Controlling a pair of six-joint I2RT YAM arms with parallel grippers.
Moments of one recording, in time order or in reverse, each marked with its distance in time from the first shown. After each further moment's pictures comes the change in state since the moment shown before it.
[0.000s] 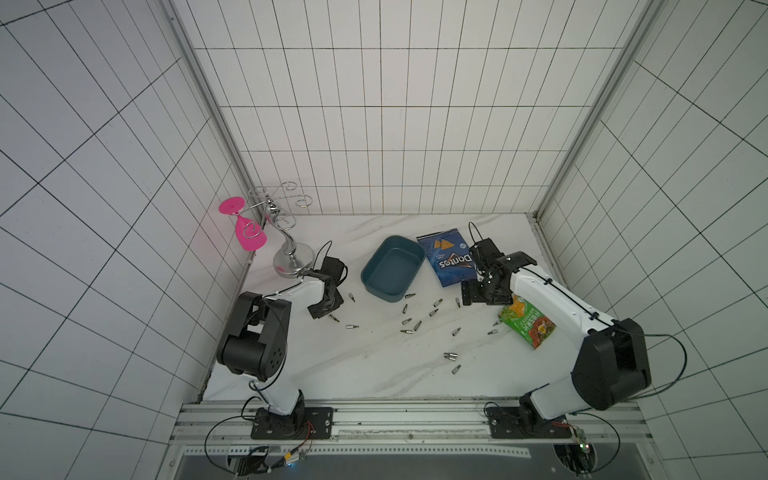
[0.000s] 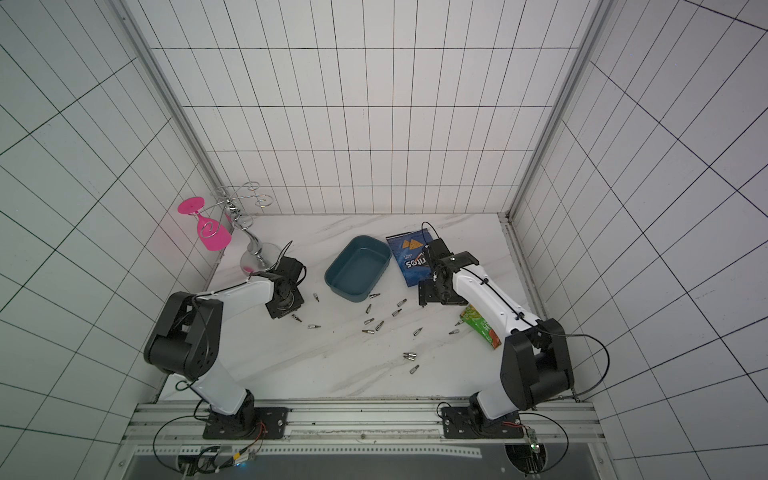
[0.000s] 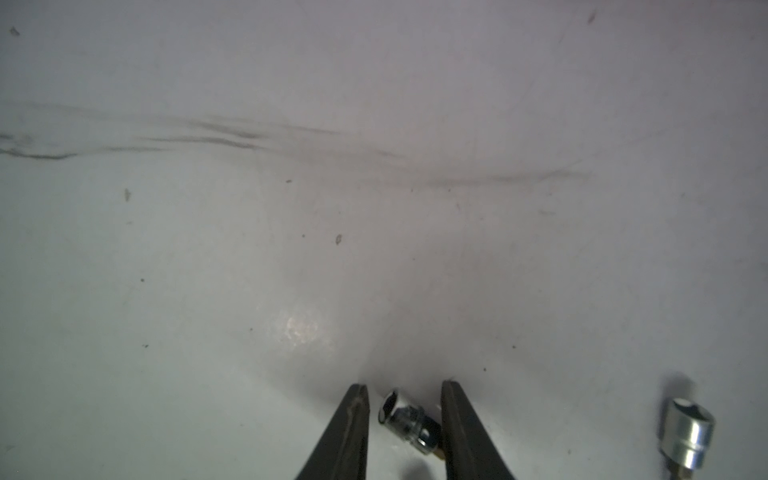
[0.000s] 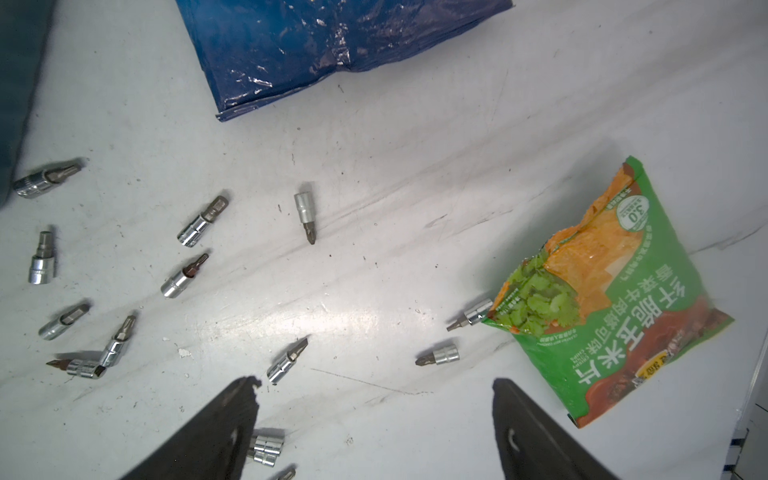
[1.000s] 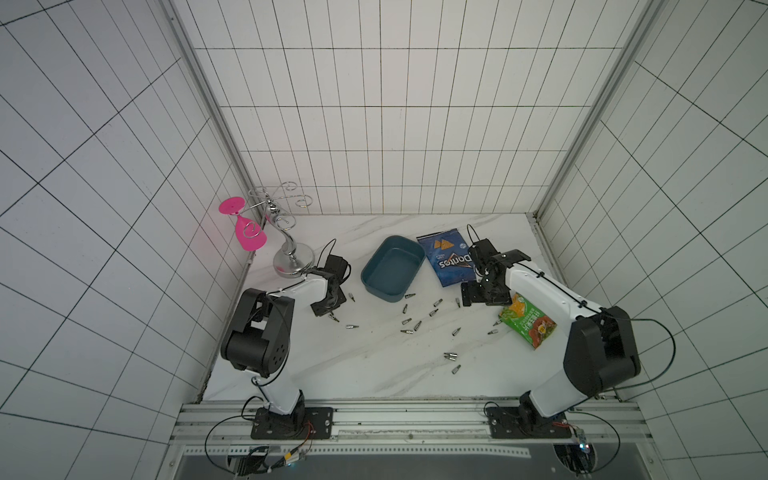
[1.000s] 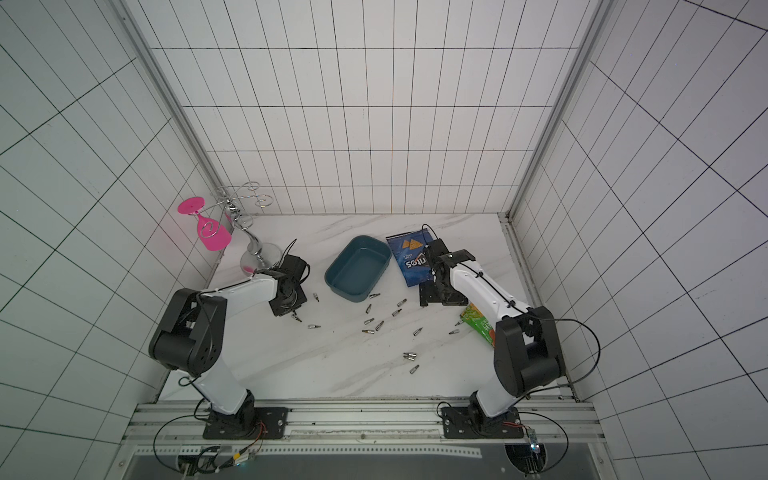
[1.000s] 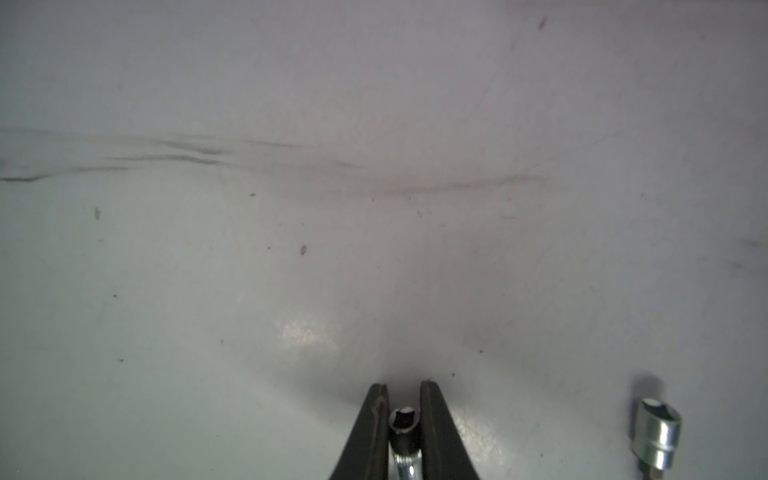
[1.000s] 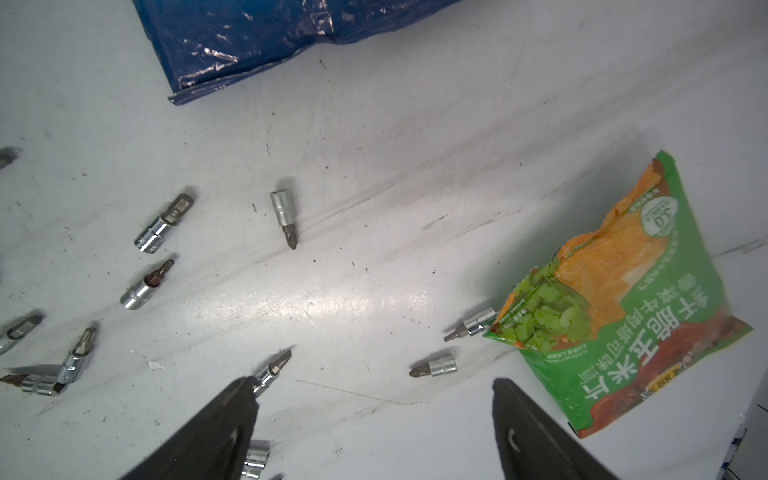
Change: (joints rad) left arm -0.022 0.031 0.033 0.000 -0.006 0.015; right arm -0.027 0.075 0.012 0.000 -0.017 -0.024
